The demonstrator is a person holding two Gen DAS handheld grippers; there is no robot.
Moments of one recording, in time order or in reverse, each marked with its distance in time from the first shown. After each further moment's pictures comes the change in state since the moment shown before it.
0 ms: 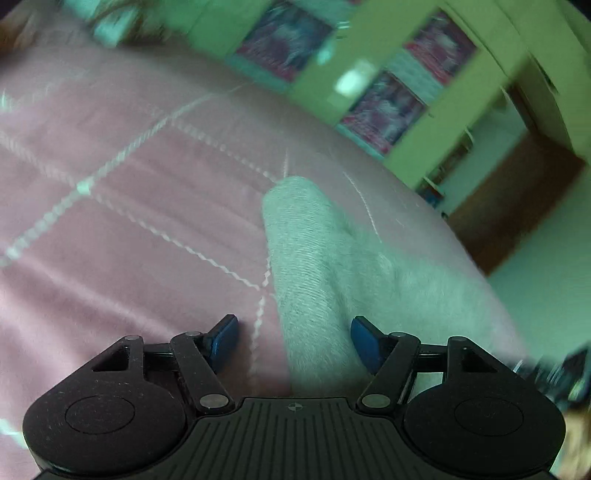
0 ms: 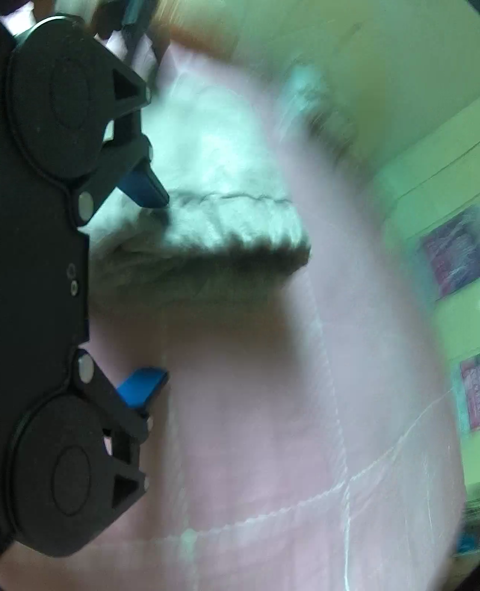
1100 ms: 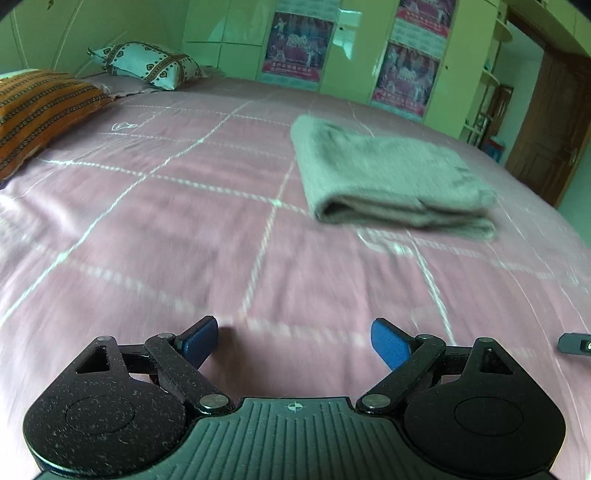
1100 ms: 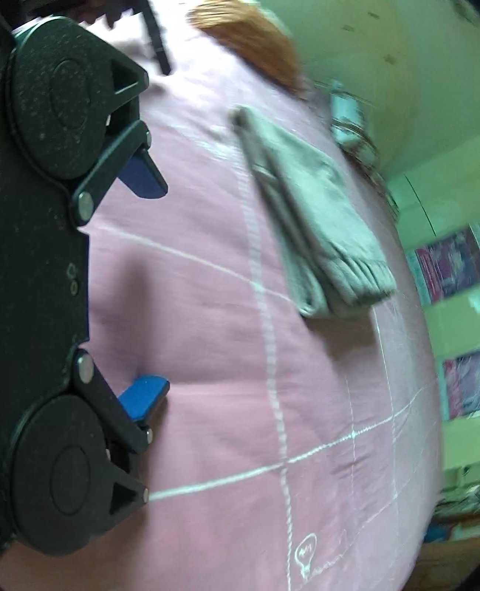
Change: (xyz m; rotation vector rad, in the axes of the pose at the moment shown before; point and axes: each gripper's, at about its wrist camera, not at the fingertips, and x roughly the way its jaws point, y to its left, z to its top) left arm -0.186 -0.071 -0.172 0.192 0.005 0.315; right arm -0.132 0.051 -0.188 -0.088 -0.036 -0.092
